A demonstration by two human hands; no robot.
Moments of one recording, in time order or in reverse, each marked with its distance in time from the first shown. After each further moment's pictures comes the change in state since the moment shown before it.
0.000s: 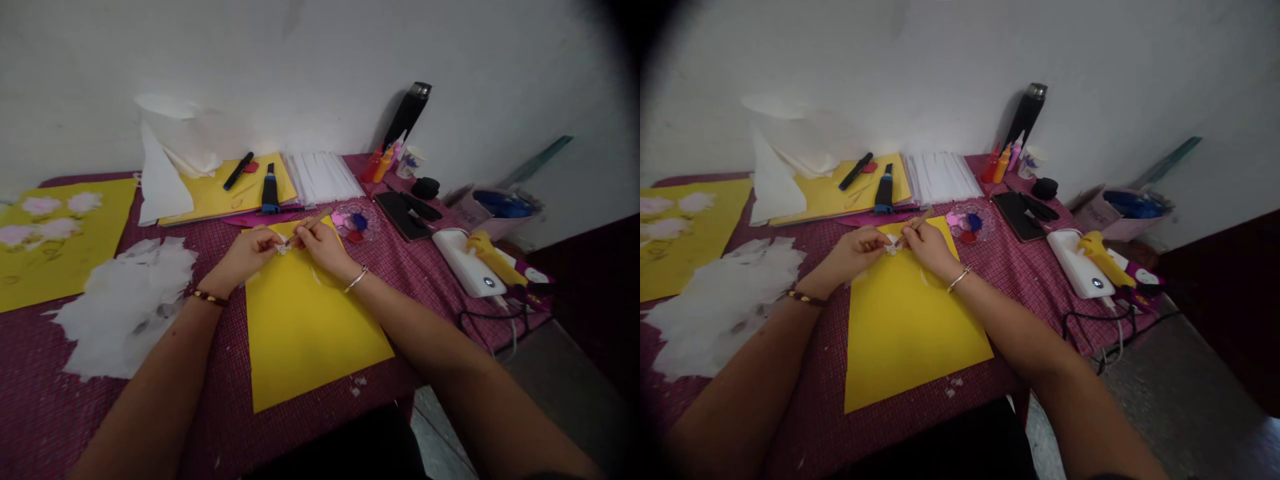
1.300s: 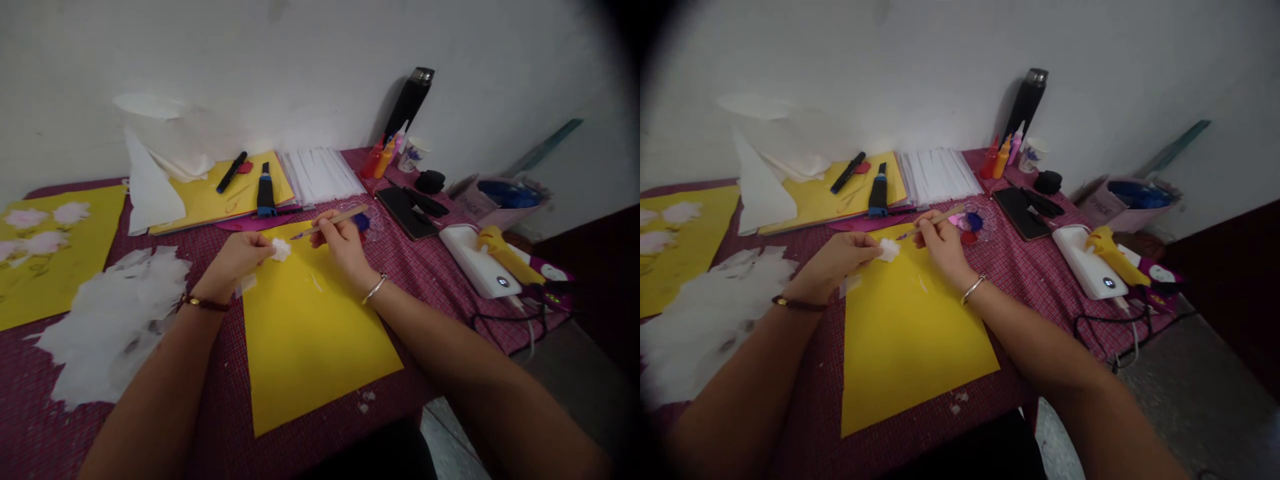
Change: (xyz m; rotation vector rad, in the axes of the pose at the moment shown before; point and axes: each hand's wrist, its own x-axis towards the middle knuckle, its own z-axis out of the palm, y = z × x) left_hand 0.012 0.021 -0.004 -0.068 0.050 -0.566; right_hand -0.012 -0.017 -0.014 0.376 0.227 0.034
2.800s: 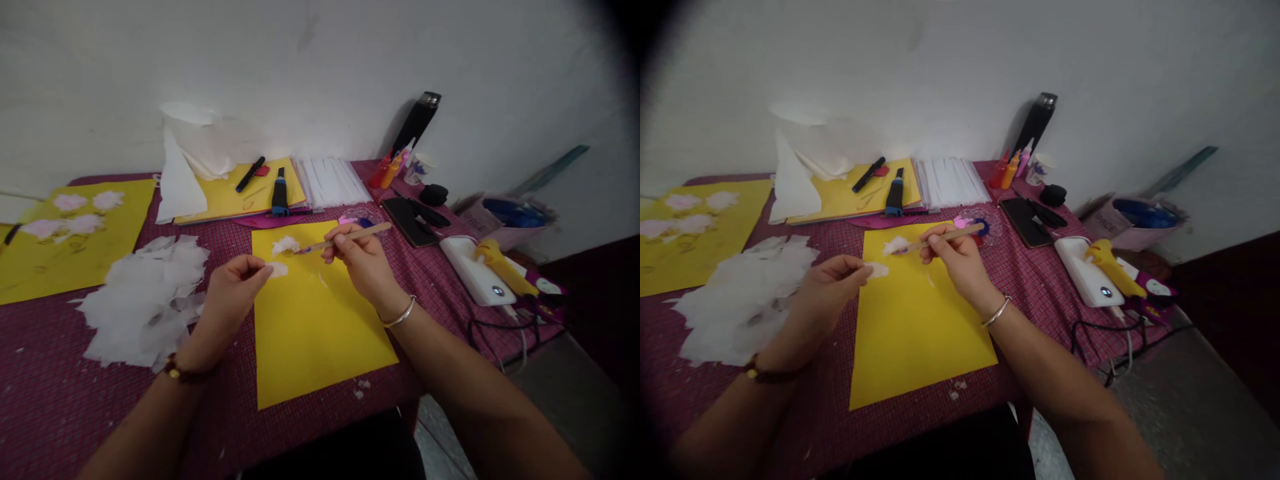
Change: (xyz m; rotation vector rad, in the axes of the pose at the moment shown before) left_hand -0.095 -0.008 0.003 -0.368 0.279 0.107; right_hand -0.038 -0.044 -0.008 0.165 -0.149 0.052
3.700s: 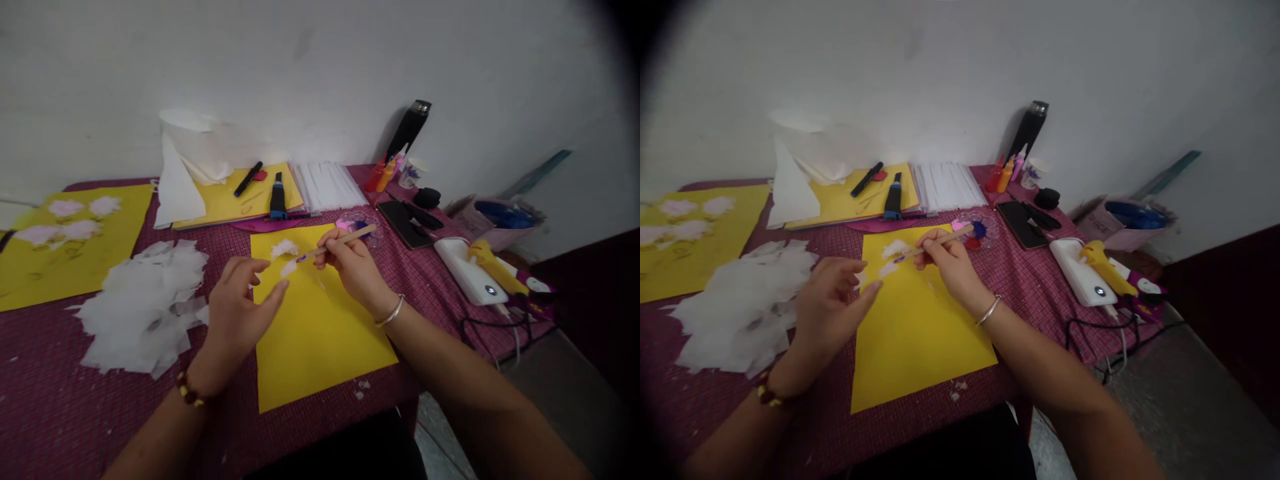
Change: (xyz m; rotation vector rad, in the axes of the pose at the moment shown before) left_hand -0.020 0.002 0.002 0.472 0.140 0.505; right_hand 0.002 0.005 0.011 0.078 0.010 0.083
